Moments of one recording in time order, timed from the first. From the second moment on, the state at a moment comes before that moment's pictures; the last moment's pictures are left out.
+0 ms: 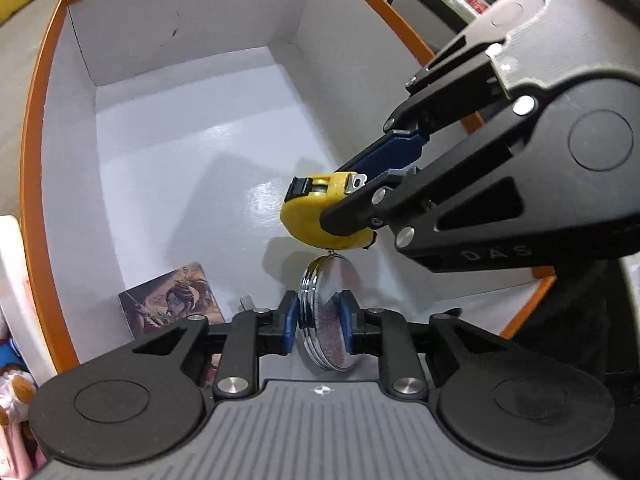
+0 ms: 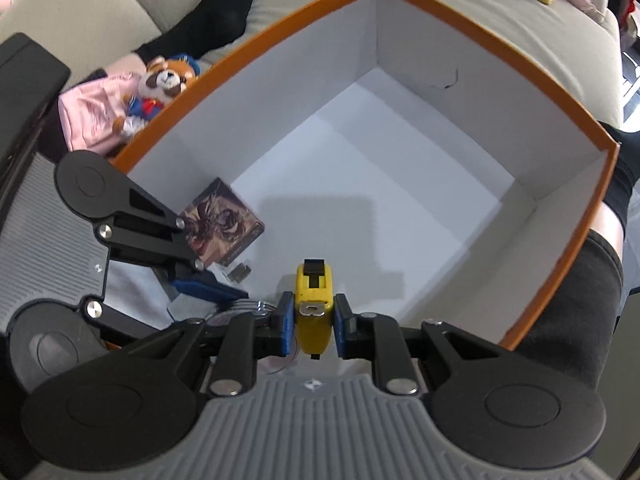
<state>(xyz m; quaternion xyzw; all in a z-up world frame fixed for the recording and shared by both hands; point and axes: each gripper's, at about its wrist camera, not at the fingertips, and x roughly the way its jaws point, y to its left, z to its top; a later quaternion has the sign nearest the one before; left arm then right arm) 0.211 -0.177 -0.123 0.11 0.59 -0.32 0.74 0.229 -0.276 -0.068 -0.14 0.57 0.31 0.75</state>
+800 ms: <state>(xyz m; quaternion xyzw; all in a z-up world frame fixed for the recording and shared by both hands) 0.187 -0.115 -0.069 0.10 0.49 -0.29 0.82 0.235 -0.263 -0.078 -0.19 0.59 0.31 0.72</state>
